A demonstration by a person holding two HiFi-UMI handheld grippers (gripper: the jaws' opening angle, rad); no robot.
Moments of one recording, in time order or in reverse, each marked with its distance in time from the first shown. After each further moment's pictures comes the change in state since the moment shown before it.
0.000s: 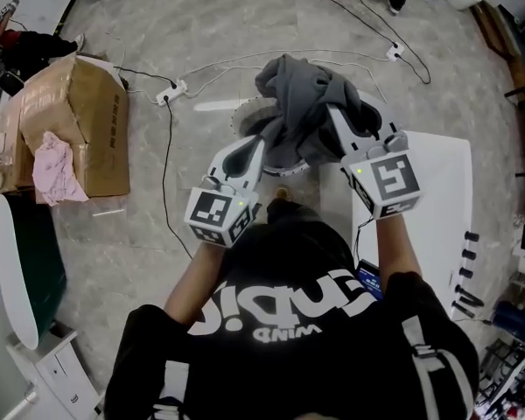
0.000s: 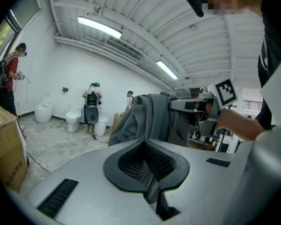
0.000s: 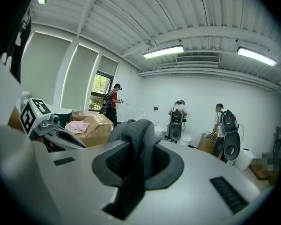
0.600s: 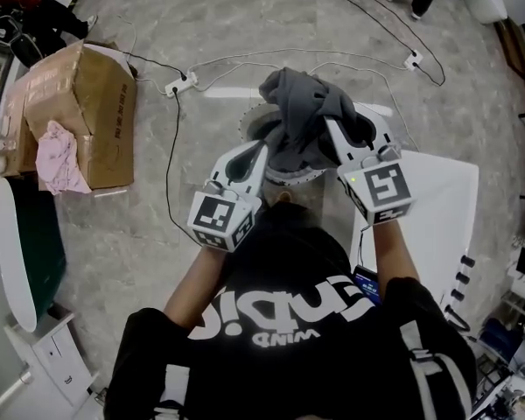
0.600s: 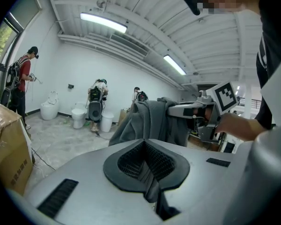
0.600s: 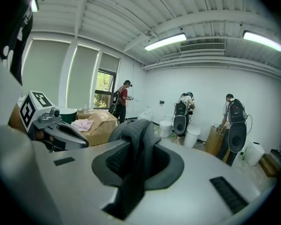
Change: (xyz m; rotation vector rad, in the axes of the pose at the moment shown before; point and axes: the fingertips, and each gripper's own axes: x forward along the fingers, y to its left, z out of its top) left arm 0.042 0.047 0.002 -0.025 0.056 0.065; right arm 0.074 -0.017 -0.035 0.048 0.061 0.098
